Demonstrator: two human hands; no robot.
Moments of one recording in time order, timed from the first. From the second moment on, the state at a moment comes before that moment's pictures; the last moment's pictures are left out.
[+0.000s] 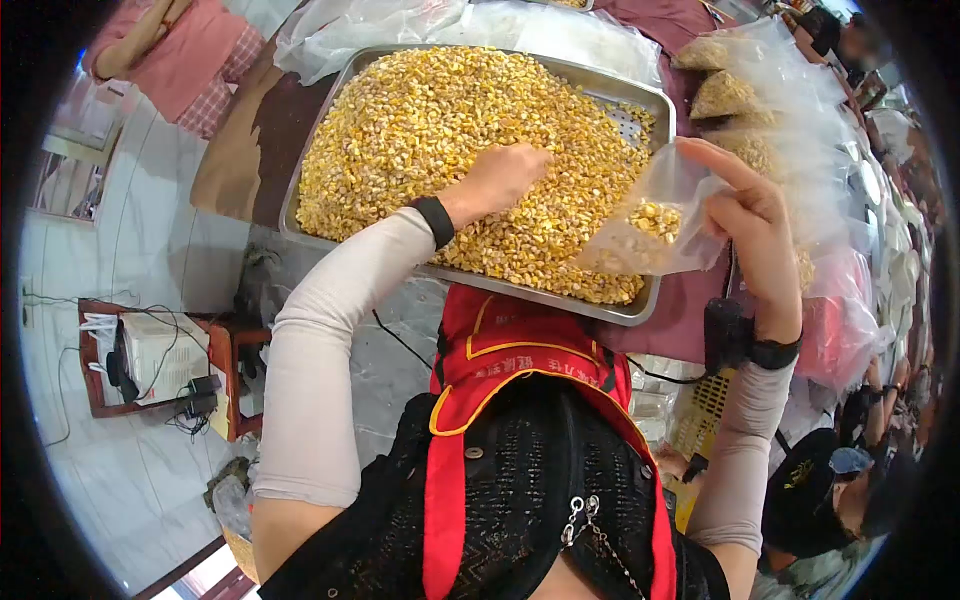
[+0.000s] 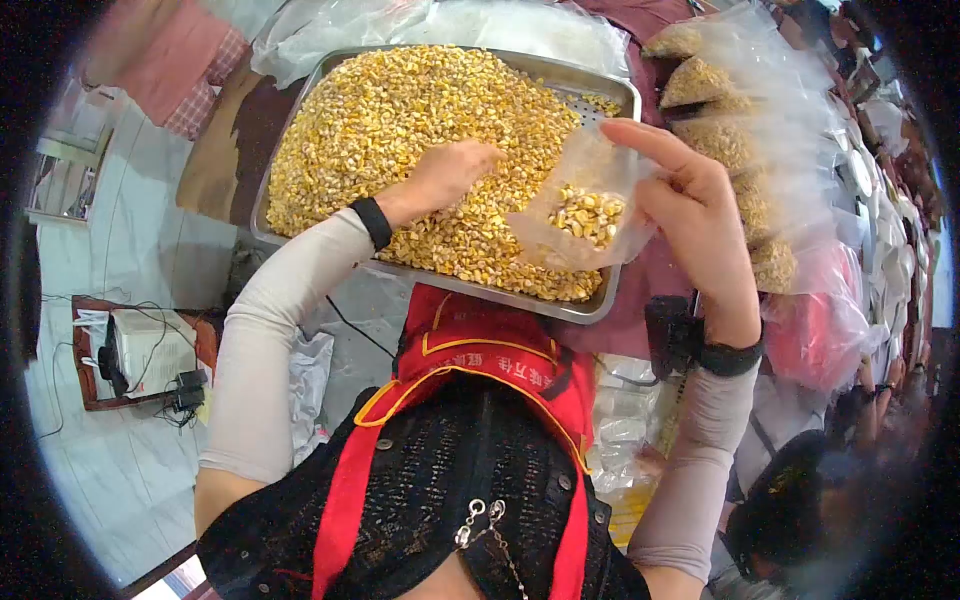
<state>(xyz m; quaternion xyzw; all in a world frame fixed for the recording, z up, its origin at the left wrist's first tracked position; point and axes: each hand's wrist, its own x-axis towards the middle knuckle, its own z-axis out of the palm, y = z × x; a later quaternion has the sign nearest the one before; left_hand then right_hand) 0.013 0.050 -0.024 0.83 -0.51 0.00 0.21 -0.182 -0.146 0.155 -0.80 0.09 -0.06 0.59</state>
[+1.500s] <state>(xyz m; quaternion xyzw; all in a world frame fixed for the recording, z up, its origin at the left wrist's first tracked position) -0.044 -0.049 0.119 0.39 -0.24 -0.27 0.85 -0.147 -0.171 0.127 -0.88 0.03 -0.03 0.48</state>
